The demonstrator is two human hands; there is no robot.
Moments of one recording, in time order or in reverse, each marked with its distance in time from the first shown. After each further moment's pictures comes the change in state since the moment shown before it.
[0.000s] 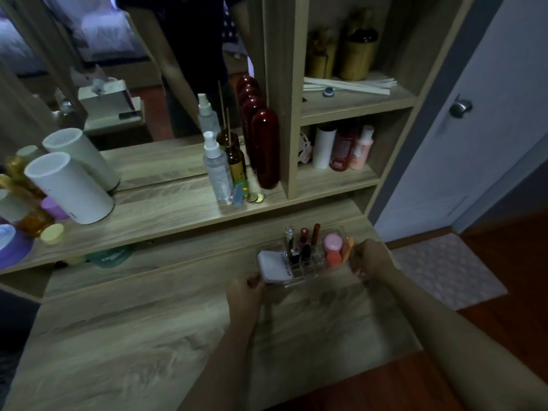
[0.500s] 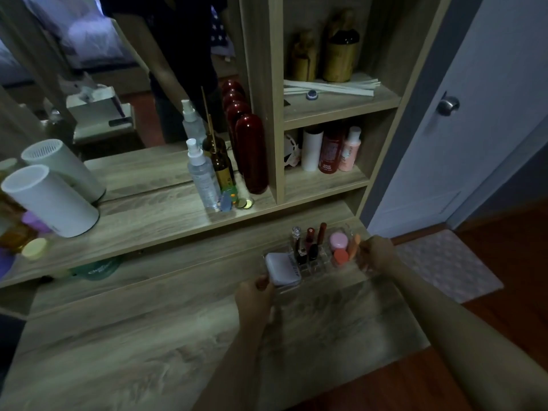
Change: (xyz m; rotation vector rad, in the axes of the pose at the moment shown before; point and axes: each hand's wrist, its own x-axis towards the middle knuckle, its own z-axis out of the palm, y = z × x) left_hand -0.005 0.019 0.028 -0.012 -0.024 0.013; right_hand 0.018 0.026 -0.021 -0.025 -0.011 0.044
